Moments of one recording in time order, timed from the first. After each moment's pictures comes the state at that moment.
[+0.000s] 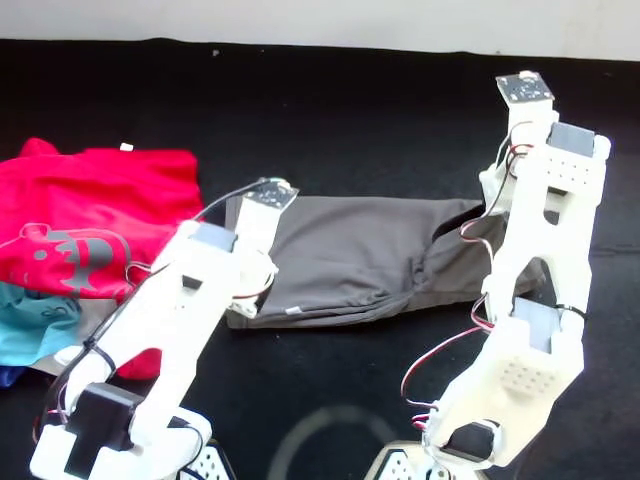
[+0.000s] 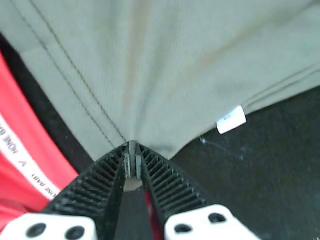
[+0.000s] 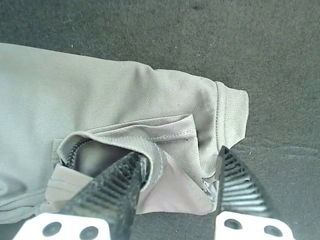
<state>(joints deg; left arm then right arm) 11.6 -13.8 40.9 62.9 -5.3 11.2 20.1 -21.3 82.3 25.9</state>
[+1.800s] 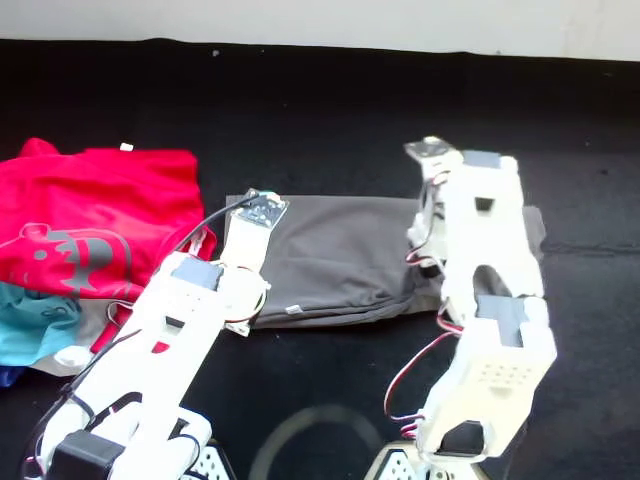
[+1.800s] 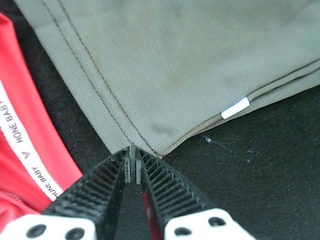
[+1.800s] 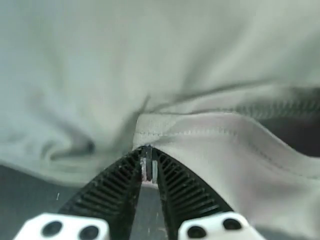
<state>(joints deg) 11.6 -27.8 55.5 53.8 -5.2 -2.5 20.0 0.0 79.8 23.0</state>
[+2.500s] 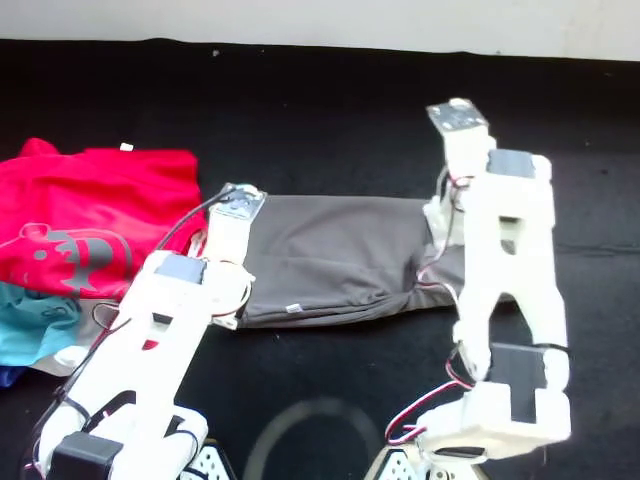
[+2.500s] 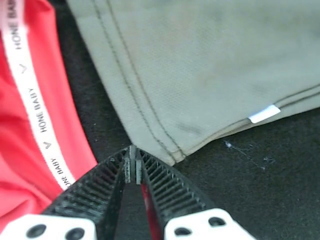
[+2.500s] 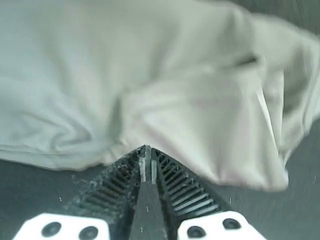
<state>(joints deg) 5.8 -27.8 55.5 53.6 -5.2 2.5 0.6 6.7 80.8 21.4</state>
